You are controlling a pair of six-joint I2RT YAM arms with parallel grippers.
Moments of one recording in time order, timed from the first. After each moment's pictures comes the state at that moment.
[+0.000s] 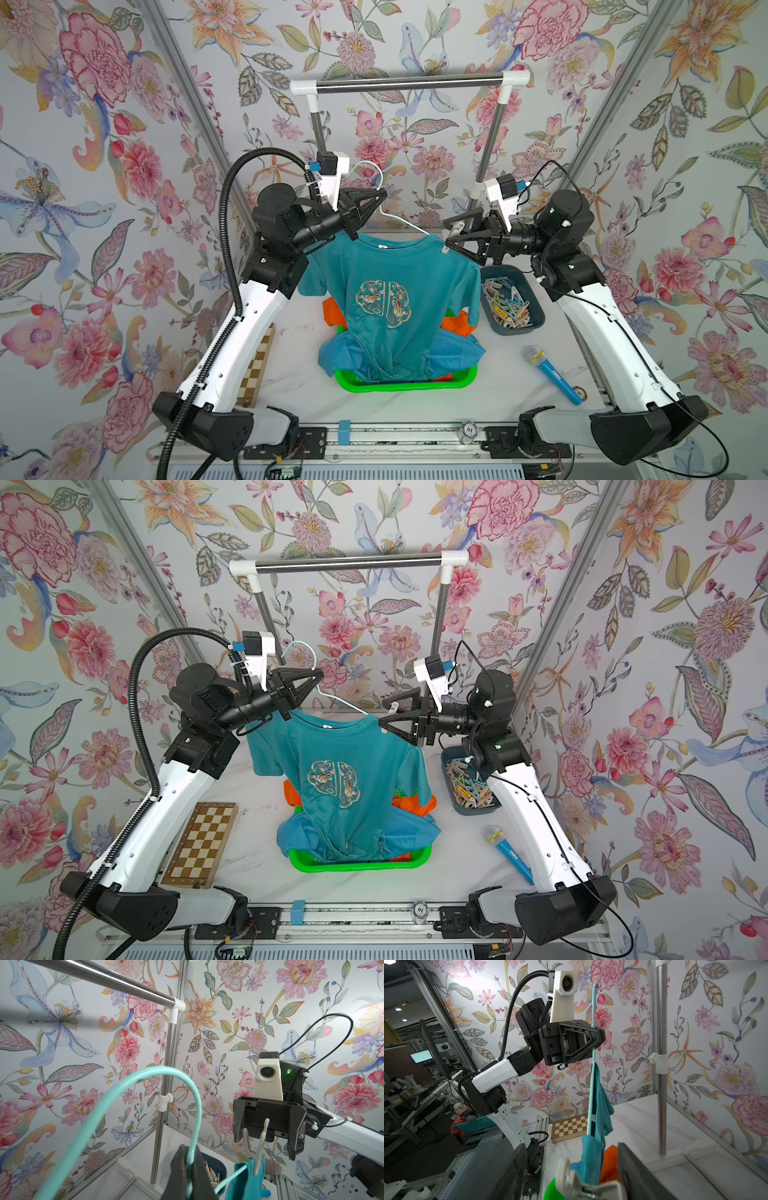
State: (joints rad) left arm -0.36 1.37 1.62 -0.03 0.71 -0.32; right arm 0.31 1.33 1.52 -0.09 -1.19 0.32
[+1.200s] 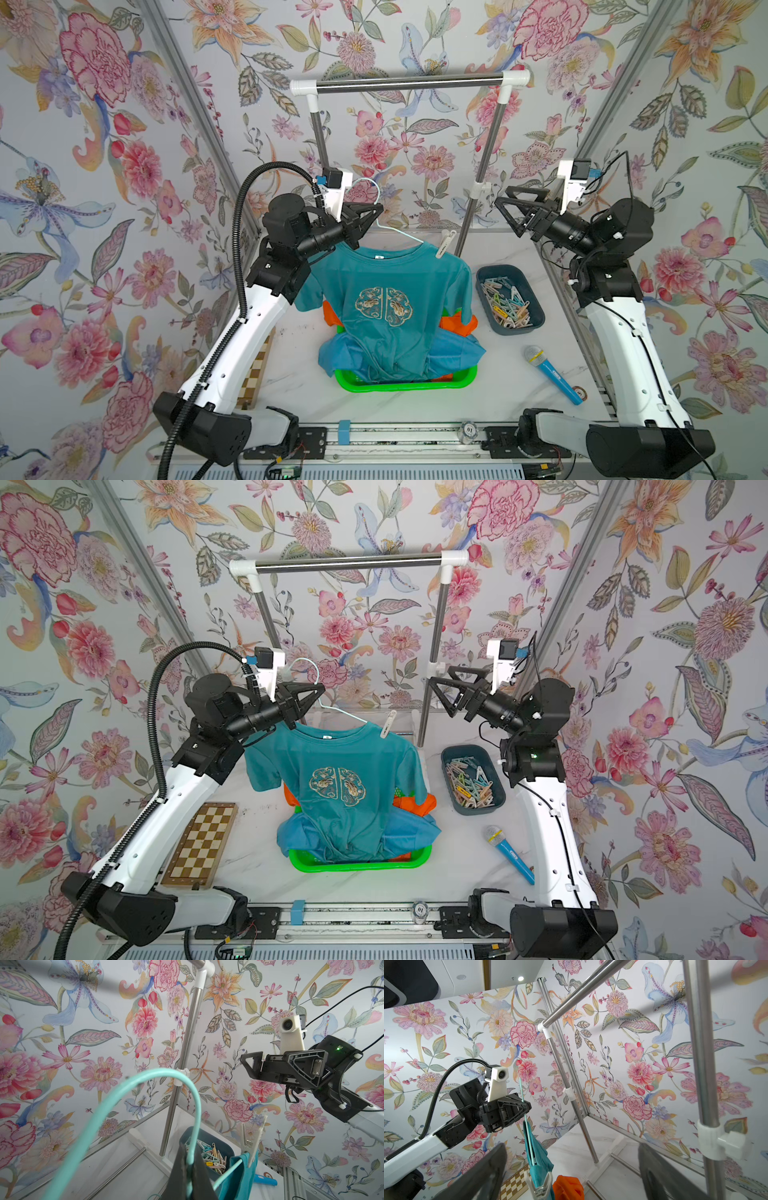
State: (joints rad) left arm -0.36 1.34 1.49 -0.10 0.64 -0.28; right arm 0.00 1.24 1.44 0.08 -0.95 0.58
